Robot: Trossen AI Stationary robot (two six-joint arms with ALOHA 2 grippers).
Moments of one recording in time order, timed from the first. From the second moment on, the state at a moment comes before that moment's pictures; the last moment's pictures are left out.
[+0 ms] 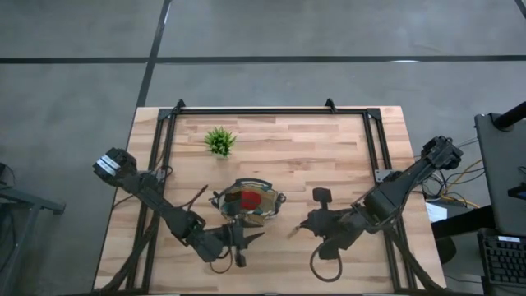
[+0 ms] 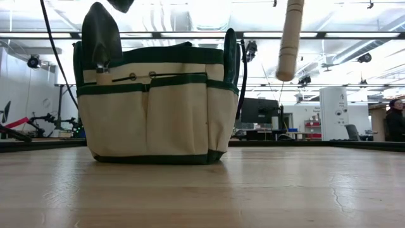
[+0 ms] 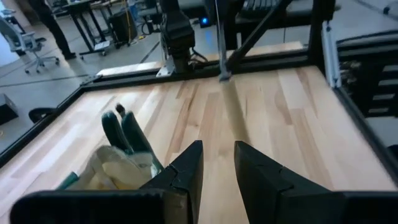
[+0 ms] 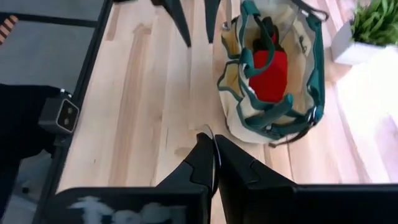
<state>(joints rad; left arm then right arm) -0.66 1.63 0.99 0.29 -0.83 -0.13 0.62 1.50 1.37 -0.74 0.44 0.42</state>
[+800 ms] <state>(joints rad) -0.71 1.36 0.84 0.28 -0.83 -0.18 0.56 1.82 1.75 -0.73 0.53 0.02</state>
